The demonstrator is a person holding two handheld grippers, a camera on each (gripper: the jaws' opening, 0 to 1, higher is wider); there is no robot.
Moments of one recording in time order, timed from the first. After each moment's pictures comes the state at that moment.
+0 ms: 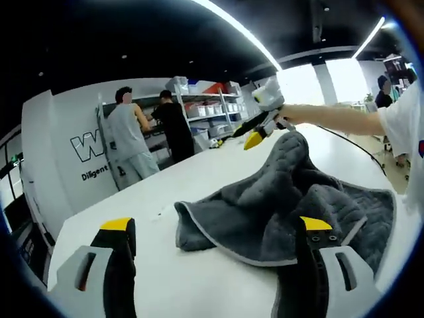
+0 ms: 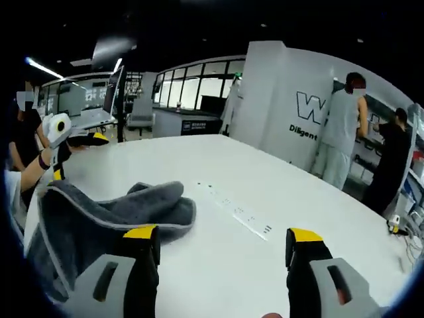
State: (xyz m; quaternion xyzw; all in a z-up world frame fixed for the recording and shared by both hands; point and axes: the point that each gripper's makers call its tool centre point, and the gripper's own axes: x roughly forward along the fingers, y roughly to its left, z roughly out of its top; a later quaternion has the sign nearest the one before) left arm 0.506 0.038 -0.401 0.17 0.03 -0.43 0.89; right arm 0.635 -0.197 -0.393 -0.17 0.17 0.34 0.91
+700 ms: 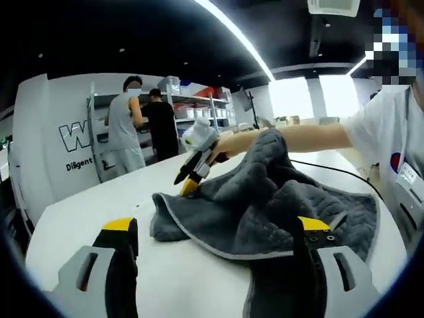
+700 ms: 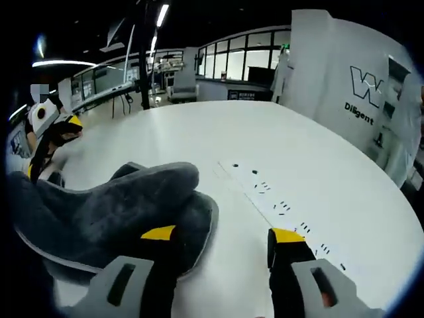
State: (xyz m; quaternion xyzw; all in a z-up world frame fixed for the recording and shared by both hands) left arm 0.484 0.032 -0.421 0.12 0.05 -0.47 0.87; right arm 0.661 -0.094 -0.498 -0.19 0.27 0.47 0.82
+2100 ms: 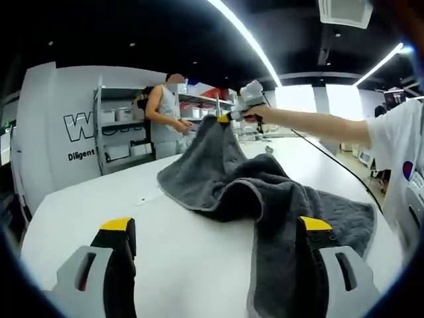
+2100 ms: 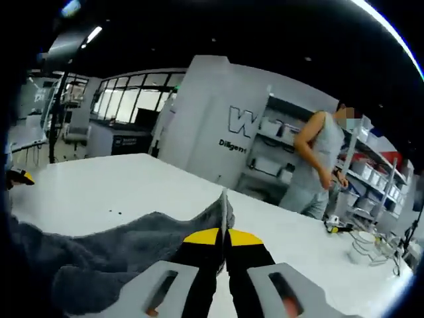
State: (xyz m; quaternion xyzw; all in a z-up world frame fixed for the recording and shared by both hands) left arm 0.487 0.052 -0.418 0.09 0.06 -0.46 0.88; right arm 0.692 -0.374 -0.307 -0.14 0.09 0.05 0.98
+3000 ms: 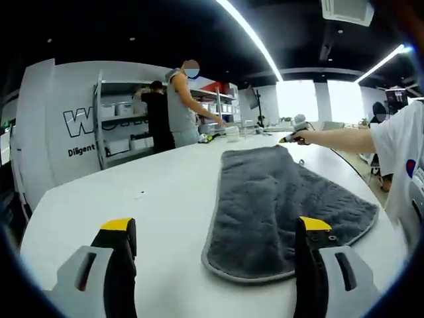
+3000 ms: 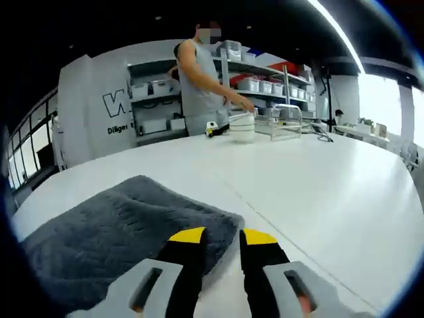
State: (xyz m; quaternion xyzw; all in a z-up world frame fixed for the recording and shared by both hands) left arm 0.491 0.054 -0.431 0.10 0.08 -0.46 0.88; right arm 0.499 -0.656 -0.452 0.04 0.15 -0.21 0.96
